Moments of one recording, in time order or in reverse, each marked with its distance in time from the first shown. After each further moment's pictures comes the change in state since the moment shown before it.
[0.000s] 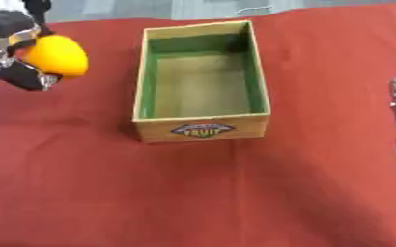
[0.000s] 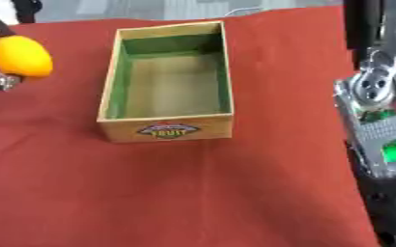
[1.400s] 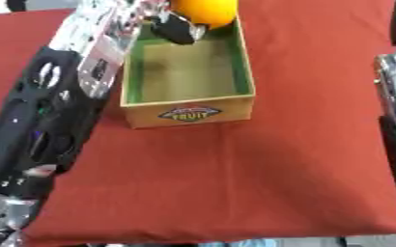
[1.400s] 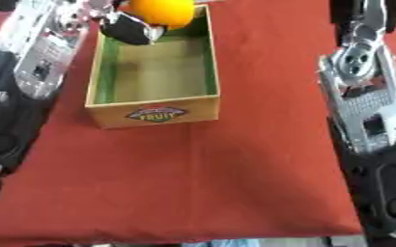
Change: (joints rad) left arm -0.120 -0.640 0.053 0.154 -0.323 -0.066 0.086; right arm -0.001 0.035 0.010 0.000 -0.005 -0.009 0.013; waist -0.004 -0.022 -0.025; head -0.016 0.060
